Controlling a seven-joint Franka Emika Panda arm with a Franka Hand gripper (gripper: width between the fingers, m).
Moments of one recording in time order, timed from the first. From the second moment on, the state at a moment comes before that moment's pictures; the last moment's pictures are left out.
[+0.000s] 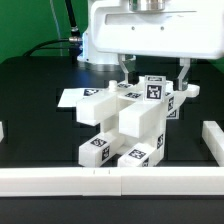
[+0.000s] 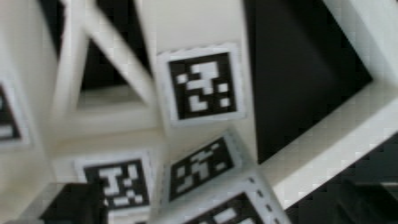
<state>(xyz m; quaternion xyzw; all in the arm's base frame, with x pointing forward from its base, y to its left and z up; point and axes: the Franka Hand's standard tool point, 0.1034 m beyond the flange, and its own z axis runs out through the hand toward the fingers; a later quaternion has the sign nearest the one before) 0.598 0.037 0.117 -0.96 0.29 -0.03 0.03</state>
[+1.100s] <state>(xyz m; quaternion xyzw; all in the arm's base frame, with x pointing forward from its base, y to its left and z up) 0.599 0.036 0.116 -0.99 0.11 -0.04 0.01</state>
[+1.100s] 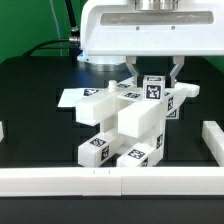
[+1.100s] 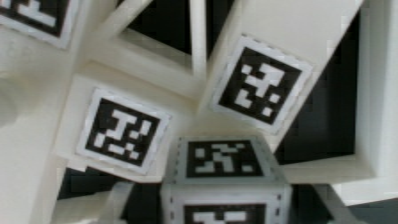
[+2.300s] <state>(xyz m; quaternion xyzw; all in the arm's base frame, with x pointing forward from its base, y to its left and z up) 0.599 0.039 0.116 -0.89 0.45 -0.03 0.03</state>
